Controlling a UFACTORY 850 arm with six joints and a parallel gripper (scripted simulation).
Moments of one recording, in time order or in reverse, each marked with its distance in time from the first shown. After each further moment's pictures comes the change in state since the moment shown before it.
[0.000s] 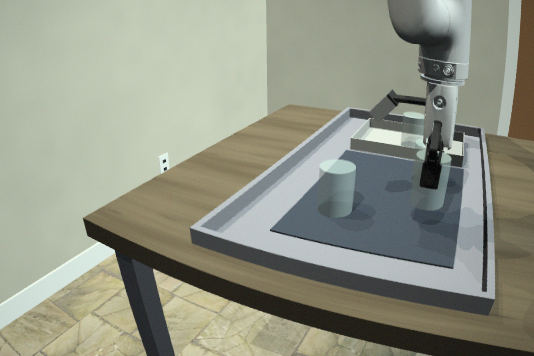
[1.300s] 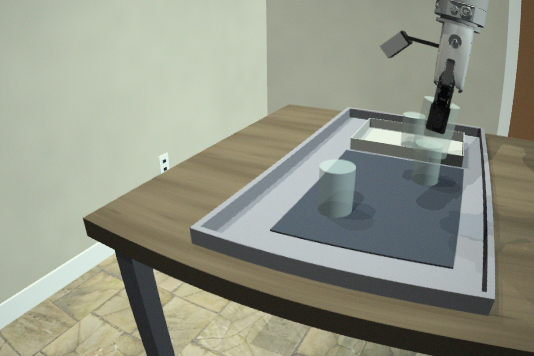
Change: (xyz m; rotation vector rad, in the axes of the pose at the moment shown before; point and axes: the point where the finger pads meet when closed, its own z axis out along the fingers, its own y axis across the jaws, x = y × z) arm 0.001 -0.001 -0.091 0.063 0.146 0.005
